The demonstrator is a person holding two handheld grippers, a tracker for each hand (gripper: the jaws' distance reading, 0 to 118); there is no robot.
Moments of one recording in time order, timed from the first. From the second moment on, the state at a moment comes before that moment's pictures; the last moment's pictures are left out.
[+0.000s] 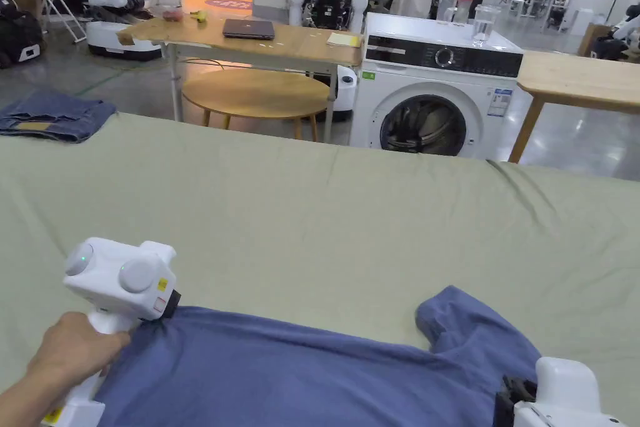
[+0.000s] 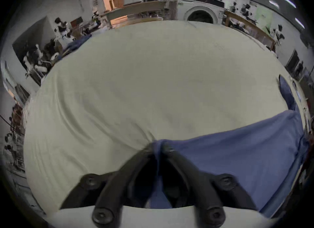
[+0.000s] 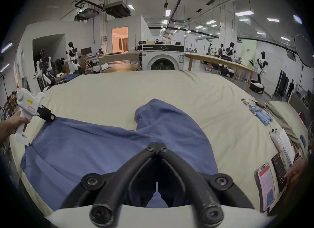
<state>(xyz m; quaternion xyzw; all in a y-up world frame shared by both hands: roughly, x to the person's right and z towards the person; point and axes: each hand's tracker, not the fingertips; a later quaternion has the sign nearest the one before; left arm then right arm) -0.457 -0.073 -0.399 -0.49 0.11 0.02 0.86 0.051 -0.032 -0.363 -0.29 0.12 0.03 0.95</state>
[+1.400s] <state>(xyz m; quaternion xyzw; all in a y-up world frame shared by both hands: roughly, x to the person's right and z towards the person) -0.428 -0.009 -0.276 -0.39 0.10 0.08 0.91 0.096 -0.033 -0.536 -0.45 0.14 0.04 0.88</state>
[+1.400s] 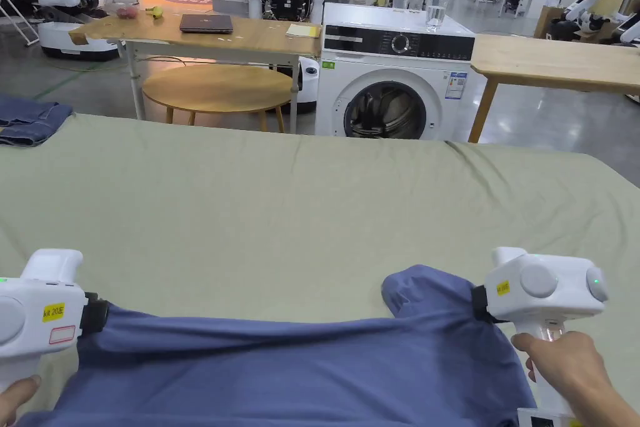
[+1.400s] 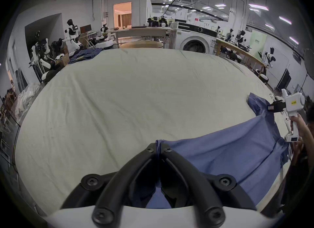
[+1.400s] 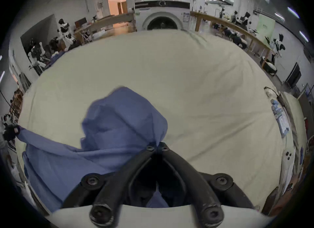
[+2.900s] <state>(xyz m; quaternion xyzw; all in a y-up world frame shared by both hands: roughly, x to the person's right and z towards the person) -0.406 -0.039 -0.115 -0.47 0.11 0.11 0.87 0.161 -0.023 -0.277 -0.45 0.09 0.11 0.88</state>
